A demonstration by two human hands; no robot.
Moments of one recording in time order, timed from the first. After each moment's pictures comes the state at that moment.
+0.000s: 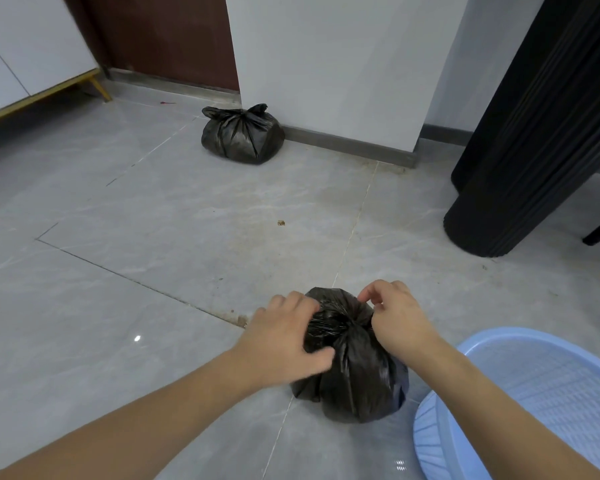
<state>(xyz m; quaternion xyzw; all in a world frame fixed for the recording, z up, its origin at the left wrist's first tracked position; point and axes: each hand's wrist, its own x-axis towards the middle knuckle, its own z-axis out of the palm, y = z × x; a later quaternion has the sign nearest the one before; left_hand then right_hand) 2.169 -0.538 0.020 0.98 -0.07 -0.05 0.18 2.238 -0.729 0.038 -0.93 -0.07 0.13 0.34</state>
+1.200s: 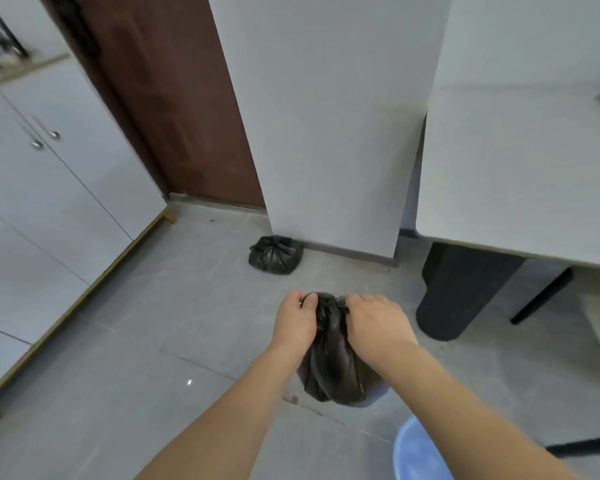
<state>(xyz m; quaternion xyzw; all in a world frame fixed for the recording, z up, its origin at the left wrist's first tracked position) 2.240 -0.542 0.508 0.79 0.27 0.00 0.56 2.247 -0.683 0.545 -0.97 -0.20 0.06 0.11</state>
